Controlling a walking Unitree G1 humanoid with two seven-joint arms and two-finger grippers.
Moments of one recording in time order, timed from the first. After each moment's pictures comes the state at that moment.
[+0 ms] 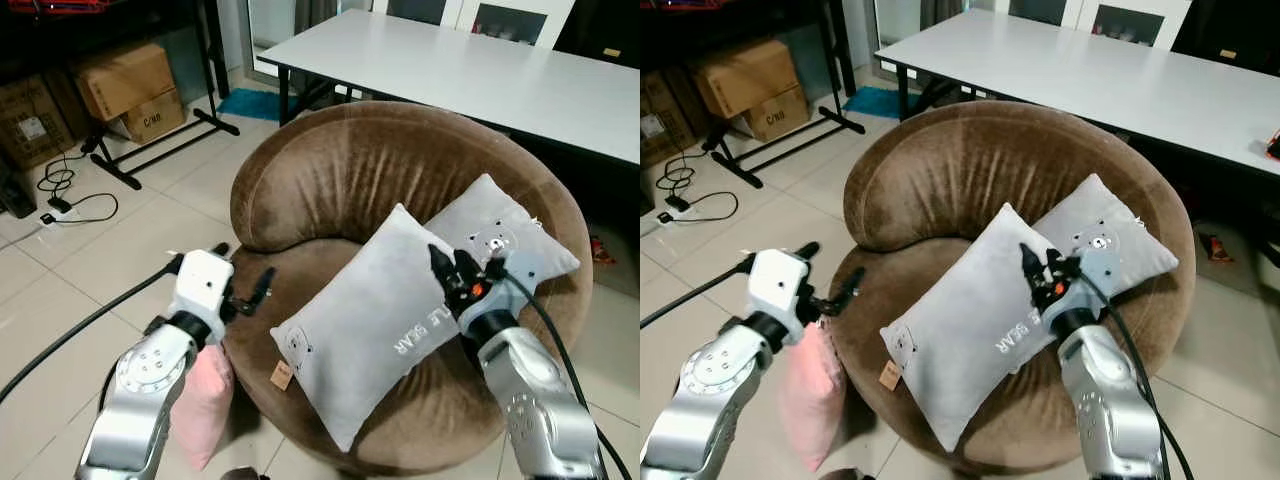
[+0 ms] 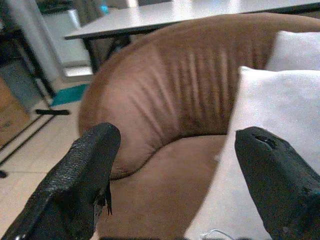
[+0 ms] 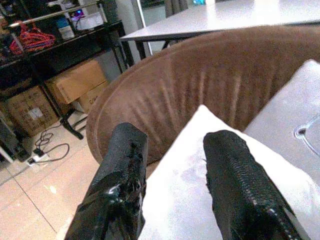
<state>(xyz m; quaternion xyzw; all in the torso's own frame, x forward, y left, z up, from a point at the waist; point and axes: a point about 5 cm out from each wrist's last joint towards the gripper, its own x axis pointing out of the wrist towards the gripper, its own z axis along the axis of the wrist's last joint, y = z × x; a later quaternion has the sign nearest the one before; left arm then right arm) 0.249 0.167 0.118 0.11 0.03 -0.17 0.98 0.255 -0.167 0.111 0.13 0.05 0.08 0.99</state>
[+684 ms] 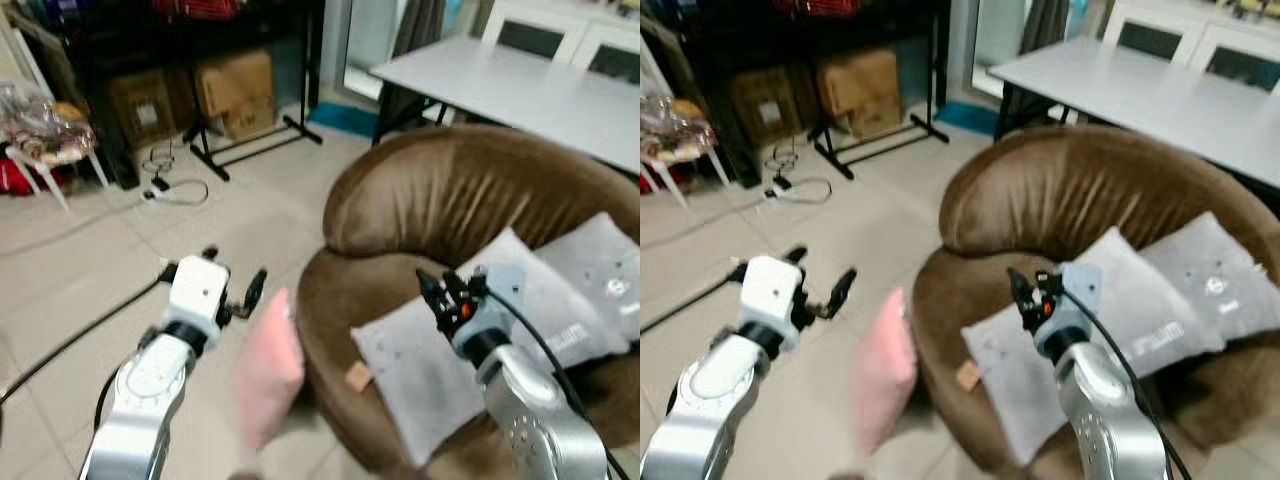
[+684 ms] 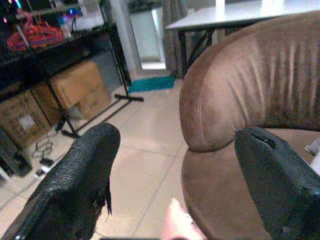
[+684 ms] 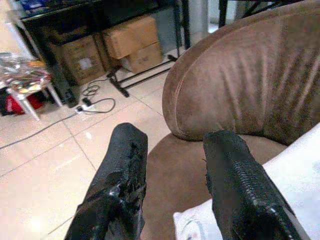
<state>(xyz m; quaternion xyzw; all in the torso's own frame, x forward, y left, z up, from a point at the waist) 0.244 0.167 0.122 0.13 0.02 -0.14 0.98 0.241 -0.159 0.098 0.11 0.12 0.07 0.98</state>
